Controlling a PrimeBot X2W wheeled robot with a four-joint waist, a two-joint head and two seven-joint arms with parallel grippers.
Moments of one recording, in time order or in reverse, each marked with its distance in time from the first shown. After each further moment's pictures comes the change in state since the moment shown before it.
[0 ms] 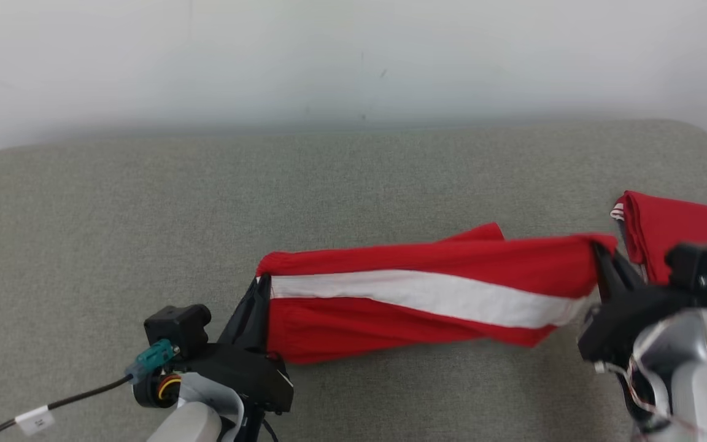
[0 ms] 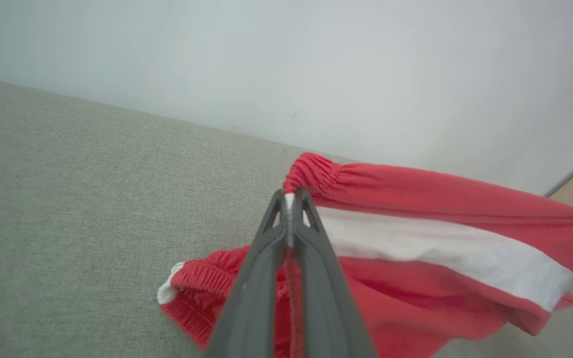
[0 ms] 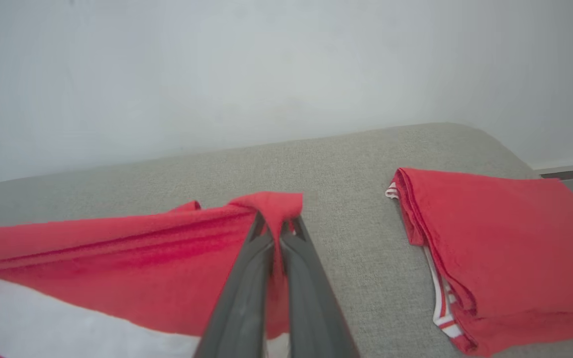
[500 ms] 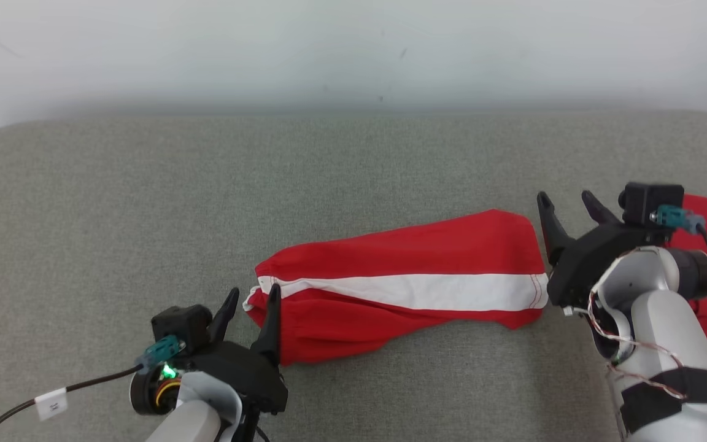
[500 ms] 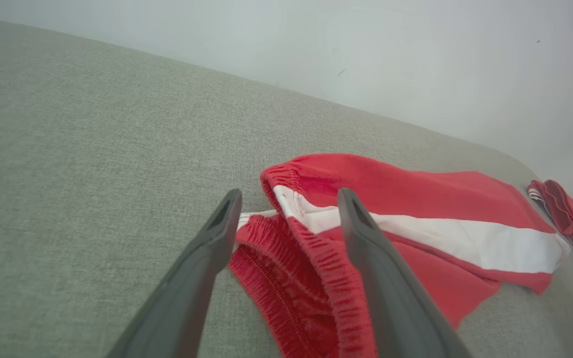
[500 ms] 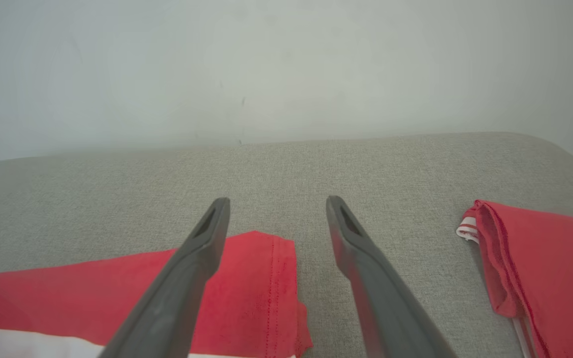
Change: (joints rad) left arm -0.056 -0.024 -0.015 0.161 0.005 -0.009 0.010; right arm -0.325 -0.059 0.113 0.434 0.015 0.000 -0.109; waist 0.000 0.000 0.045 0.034
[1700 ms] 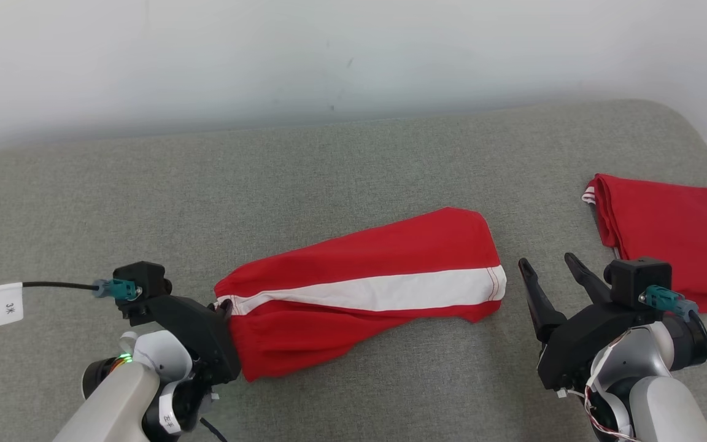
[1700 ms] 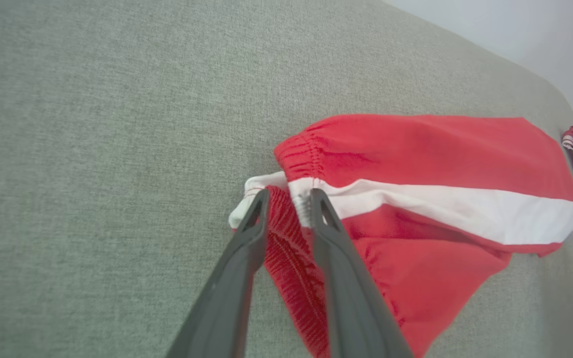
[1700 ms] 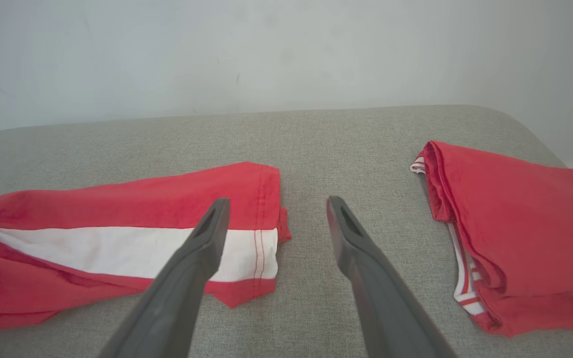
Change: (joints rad) left arm -0.062 0.140 0.026 -0.078 -0.174 0.115 0.504; right arm 0.332 0.017 0.059 -0.387 -0.007 0.000 0.082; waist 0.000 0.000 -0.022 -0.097
